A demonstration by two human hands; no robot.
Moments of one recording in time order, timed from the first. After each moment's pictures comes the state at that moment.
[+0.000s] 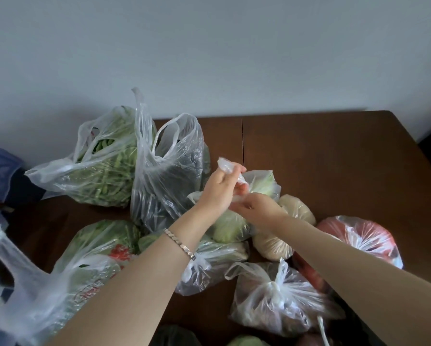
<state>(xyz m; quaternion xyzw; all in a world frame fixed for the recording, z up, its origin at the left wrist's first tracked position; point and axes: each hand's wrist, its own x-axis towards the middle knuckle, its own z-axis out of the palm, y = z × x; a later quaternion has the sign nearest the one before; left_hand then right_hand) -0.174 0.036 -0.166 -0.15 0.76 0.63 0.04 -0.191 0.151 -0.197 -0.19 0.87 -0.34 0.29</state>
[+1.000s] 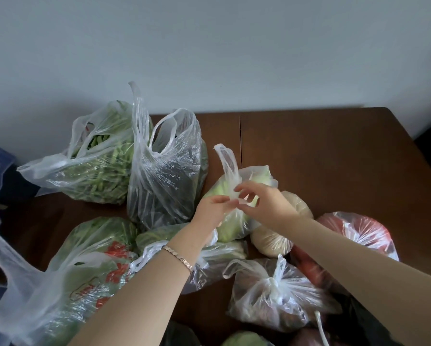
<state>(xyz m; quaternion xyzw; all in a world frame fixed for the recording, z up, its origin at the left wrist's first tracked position) -0.149 0.031 -0.210 -0.31 0.66 0.67 0.13 -0.190 0.167 -0.204 -0.23 0.88 -0.39 0.16</state>
